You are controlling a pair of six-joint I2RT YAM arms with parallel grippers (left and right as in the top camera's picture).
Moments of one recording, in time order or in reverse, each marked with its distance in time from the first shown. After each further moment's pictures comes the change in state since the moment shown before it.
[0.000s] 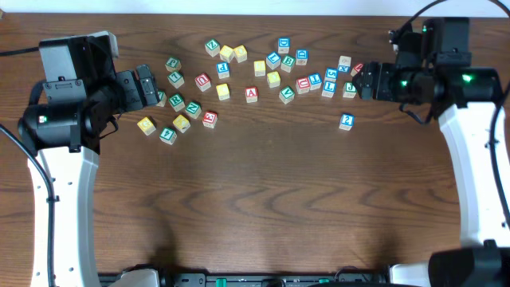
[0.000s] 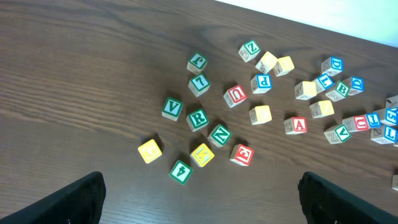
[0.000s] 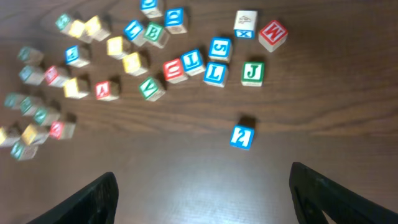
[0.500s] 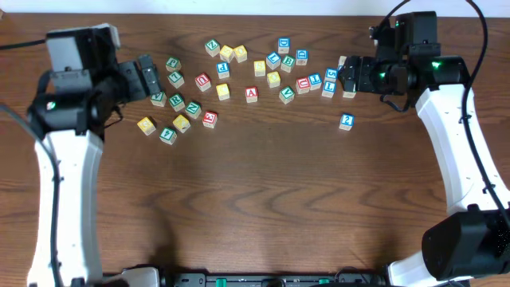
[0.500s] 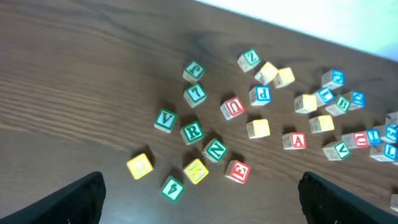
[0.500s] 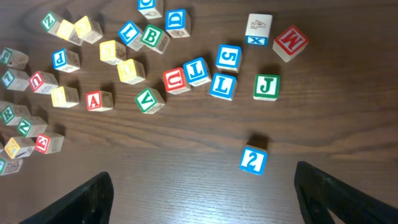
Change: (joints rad) left arm -0.018 0.085 0.006 0.080 -0.003 -0.054; right arm 0.059 0.111 0.000 0.104 0.035 0.031
